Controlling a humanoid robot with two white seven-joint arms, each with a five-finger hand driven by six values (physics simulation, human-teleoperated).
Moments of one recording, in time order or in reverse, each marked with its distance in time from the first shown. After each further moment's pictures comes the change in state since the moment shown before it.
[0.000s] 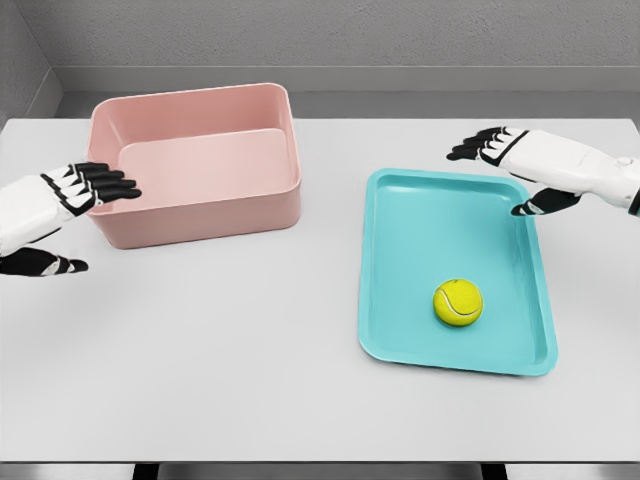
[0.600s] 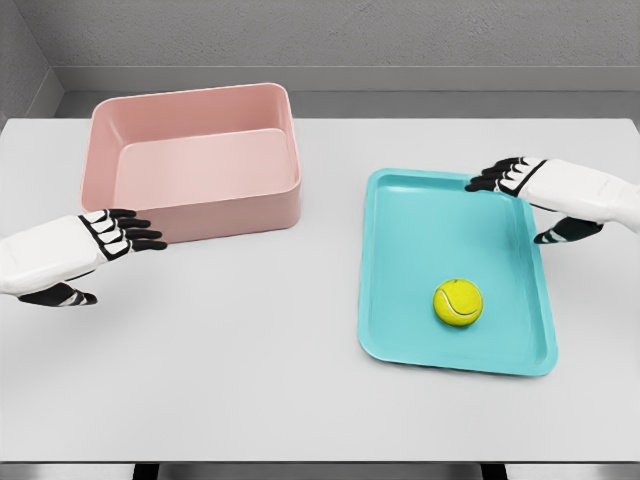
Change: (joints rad) left arm -0.006 -0.063 -0.031 -0.002 -0.145 -0.001 -0.142; right arm 0.072 -0.100 0.003 -0.070 0.000 0.000 0.007
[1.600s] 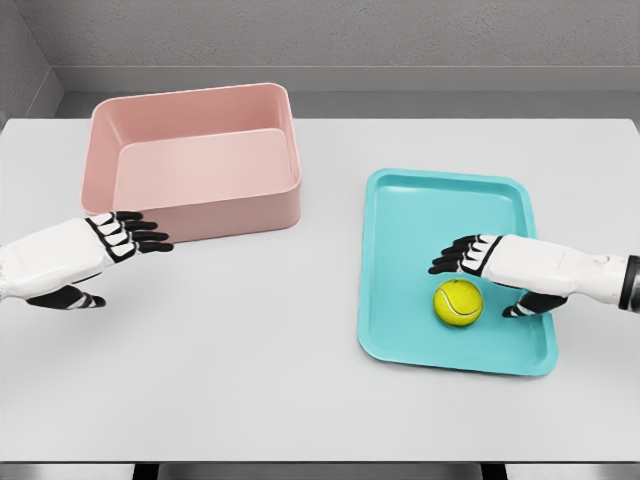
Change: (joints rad) left arm 0.003 -0.029 -0.008 -0.001 0.005 0.000 0.010; right arm 0.167 -0.023 0.008 -0.175 0.005 0.000 0.018
